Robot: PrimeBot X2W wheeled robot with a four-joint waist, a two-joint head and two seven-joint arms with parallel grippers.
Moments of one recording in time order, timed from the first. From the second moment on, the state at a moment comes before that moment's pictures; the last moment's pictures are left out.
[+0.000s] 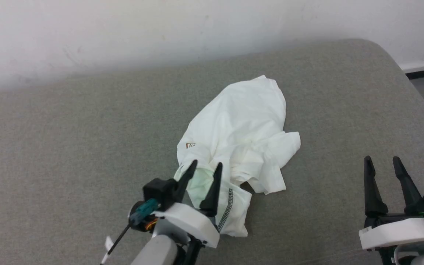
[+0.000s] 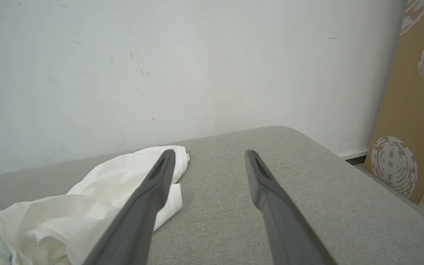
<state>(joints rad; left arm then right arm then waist) -0.28 0.05 -0.51 0.42 -0.52 0.03 -0.26 0.03 -0.05 -0.11 0.05 0.21 0.13 -0.23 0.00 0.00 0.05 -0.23</state>
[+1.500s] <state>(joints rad) -0.02 0.06 -0.05 0.04 -0.24 0.02 -0.26 -0.14 -0.14 0.07 0.32 0.29 0.13 0.30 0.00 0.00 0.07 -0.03</state>
